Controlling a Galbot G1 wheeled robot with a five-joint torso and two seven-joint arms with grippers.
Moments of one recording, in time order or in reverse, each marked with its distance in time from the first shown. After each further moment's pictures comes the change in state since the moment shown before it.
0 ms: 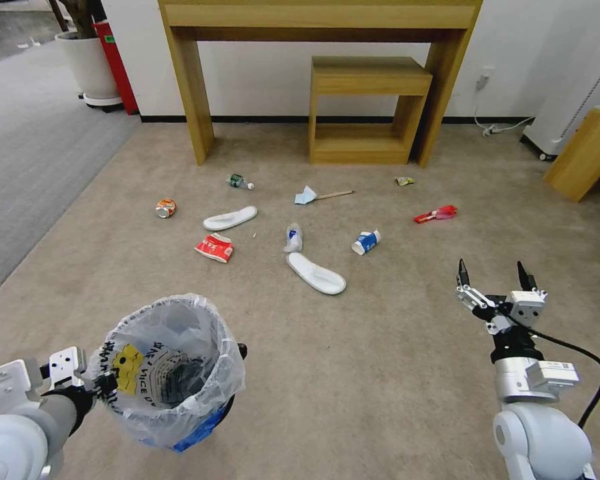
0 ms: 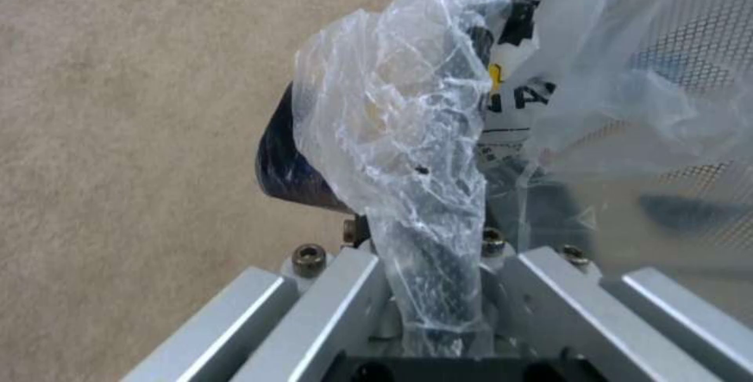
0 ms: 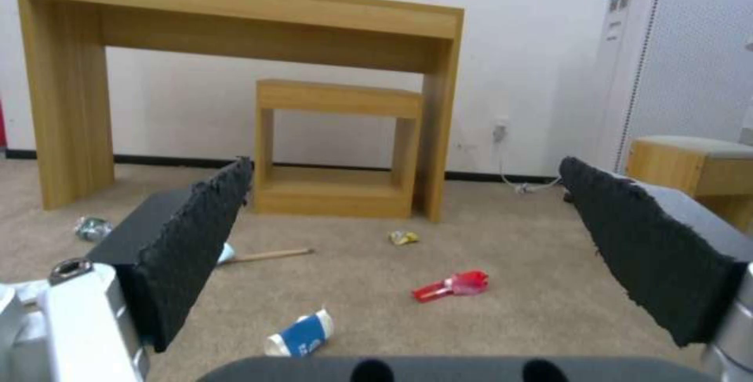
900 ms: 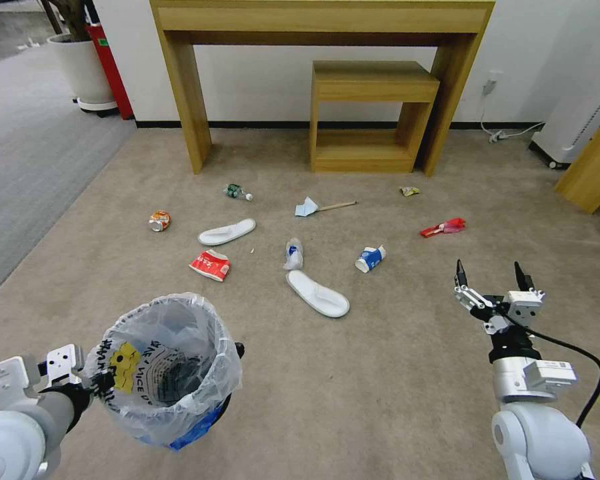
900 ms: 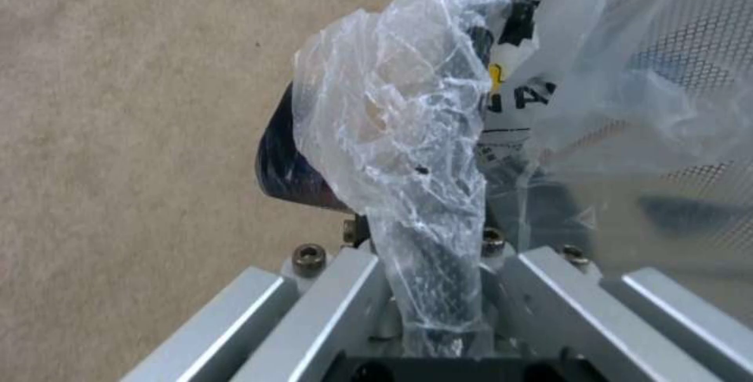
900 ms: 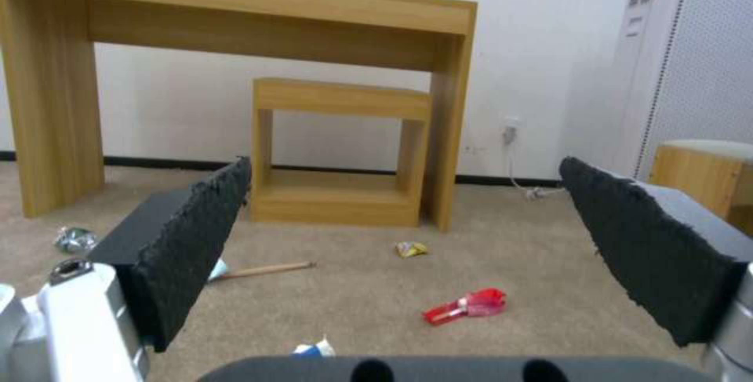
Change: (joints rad) left arm -0.001 0.023 -0.013 0.010 -0.009 0.000 -0.001; right arm 0.003 -0.003 -0.004 -0.002 -0.002 -0.004 -0.001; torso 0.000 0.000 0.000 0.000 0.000
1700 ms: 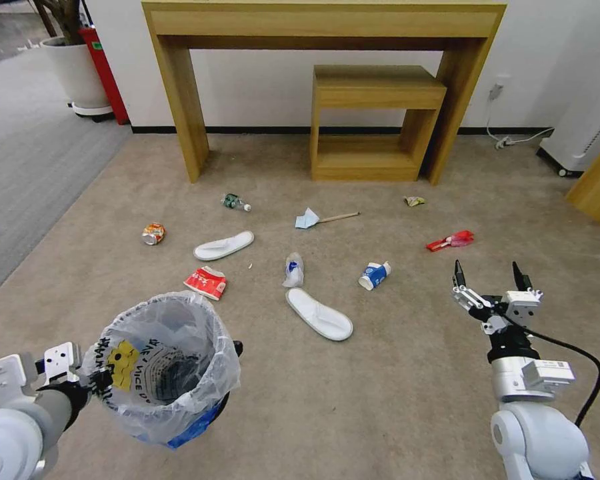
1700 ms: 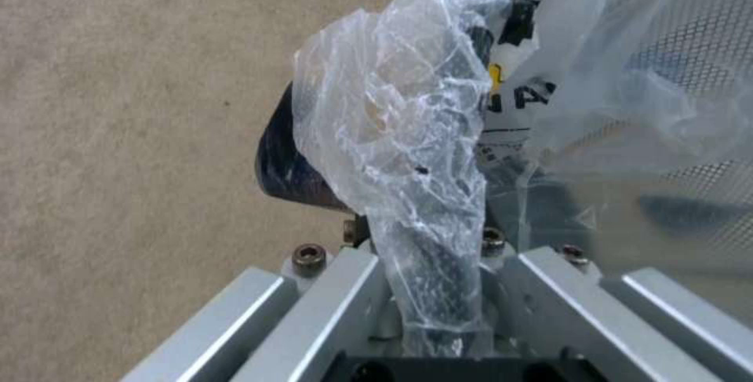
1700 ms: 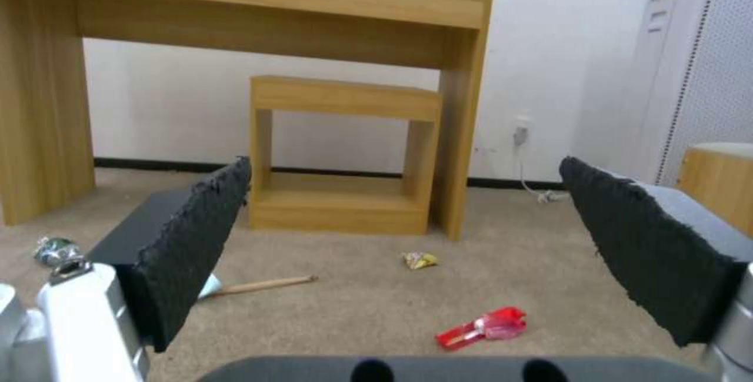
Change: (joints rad) left arm -0.003 0.003 -0.004 0.004 -0.005 0.000 -0.001; right arm 0.003 0.001 -0.005 -0.007 -0.004 0.000 -0.003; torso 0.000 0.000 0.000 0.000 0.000
